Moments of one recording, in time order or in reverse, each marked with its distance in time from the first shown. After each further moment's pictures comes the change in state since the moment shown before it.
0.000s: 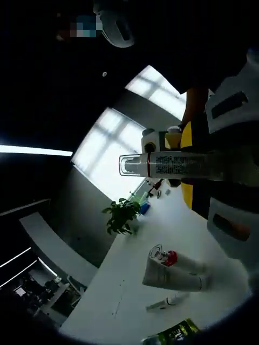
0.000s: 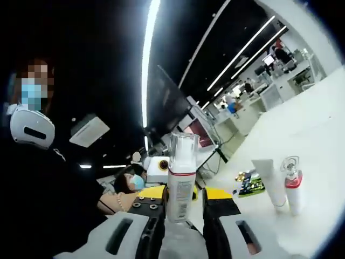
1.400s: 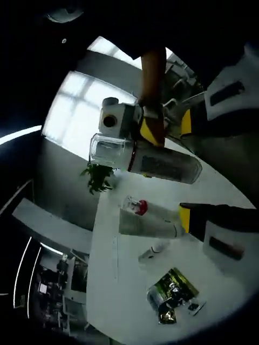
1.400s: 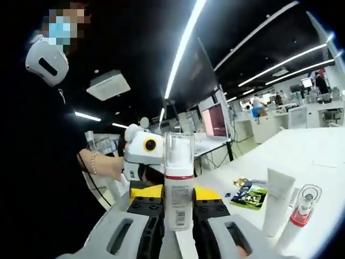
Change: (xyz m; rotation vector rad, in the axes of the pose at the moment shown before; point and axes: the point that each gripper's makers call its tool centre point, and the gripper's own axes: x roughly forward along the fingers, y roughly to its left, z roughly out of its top) left arm -0.056 0.066 -0.050 0.185 0.235 0.454; right arm 0.040 -0.044 -0.046 -0.381 0.181 0.067
